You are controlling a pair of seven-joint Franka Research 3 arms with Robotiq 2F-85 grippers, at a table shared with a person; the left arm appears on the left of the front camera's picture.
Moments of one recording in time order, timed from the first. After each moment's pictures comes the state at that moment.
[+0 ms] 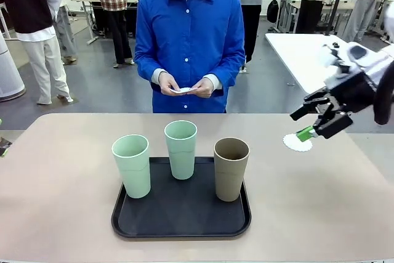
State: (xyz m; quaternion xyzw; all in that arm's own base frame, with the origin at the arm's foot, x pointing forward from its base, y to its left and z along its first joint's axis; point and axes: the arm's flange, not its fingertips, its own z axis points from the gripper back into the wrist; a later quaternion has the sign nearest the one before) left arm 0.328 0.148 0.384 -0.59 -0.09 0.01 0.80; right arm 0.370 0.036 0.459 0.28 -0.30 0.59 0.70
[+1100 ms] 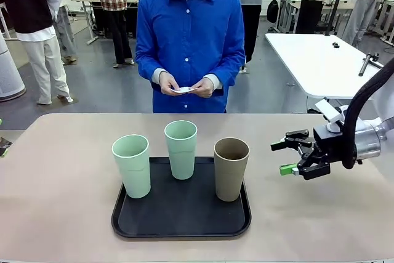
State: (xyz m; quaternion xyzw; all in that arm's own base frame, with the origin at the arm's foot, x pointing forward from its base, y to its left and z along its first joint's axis) left arm 0.328 0.148 0.384 -0.59 -0.09 0.01 0.80; right arm 0.378 0.038 0.307 0.43 -0.40 0.56 0.58
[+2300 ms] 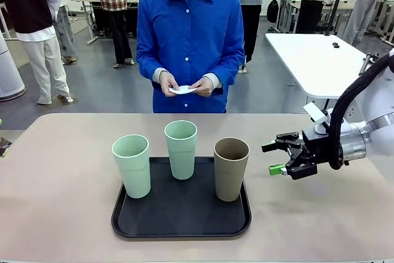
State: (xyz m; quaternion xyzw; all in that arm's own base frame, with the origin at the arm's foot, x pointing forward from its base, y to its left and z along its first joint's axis) left arm 0.328 0.148 0.384 -0.59 -0.09 0.01 0.80; right arm 0.388 0.056 0.294 0.44 -0.40 0.55 0.59
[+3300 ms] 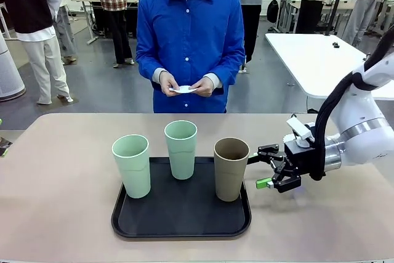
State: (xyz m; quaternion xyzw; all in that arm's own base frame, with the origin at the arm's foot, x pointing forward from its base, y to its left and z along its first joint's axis) left arm 0.328 0.148 0.384 -0.59 -0.09 0.01 0.80; right arm 0.398 0.093 0.242 0.50 -0.39 0.57 0.52
